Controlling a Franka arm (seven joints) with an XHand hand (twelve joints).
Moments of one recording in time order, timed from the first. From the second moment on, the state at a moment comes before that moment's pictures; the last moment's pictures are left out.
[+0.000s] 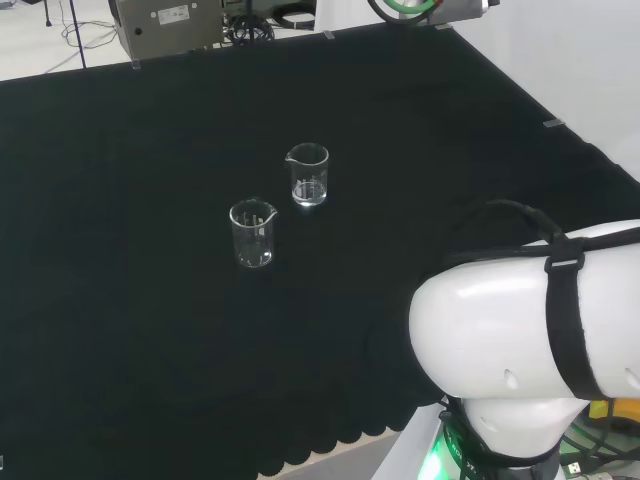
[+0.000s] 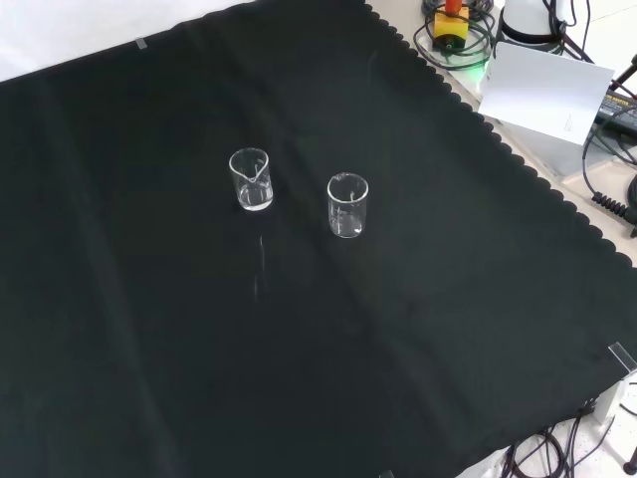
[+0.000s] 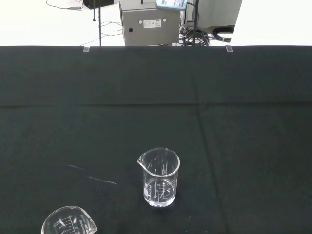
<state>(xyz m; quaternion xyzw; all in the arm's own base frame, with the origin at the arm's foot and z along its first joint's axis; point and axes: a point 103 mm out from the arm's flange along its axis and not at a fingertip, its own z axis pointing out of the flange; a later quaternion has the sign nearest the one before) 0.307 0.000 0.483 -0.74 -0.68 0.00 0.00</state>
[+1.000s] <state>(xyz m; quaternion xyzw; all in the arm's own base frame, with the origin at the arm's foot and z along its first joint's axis) 0.322 -0.004 0.460 -0.75 -0.66 0.01 0.01</state>
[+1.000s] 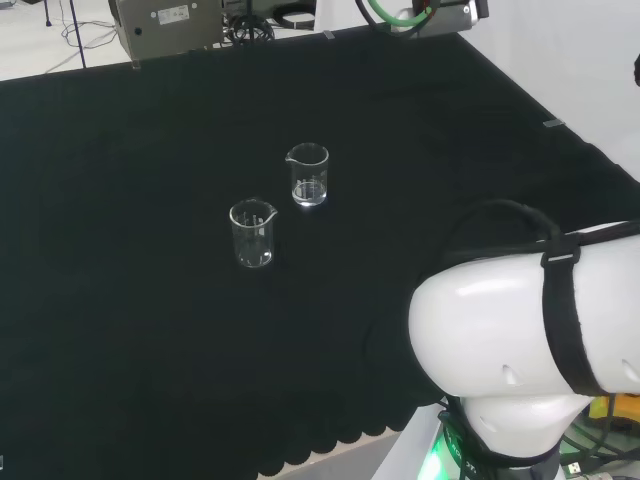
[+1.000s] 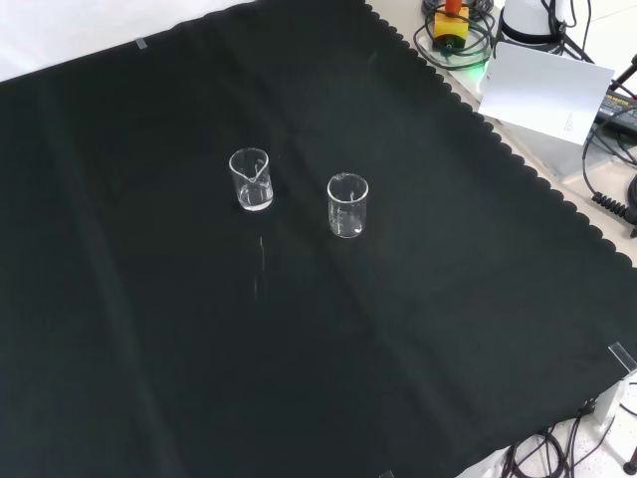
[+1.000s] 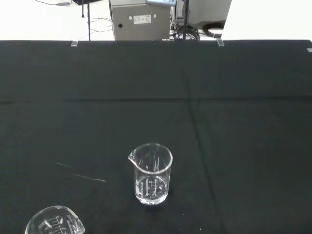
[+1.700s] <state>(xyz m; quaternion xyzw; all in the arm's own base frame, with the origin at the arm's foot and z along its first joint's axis) 0.349 -0.038 0.393 -0.76 -0.65 0.00 0.04</state>
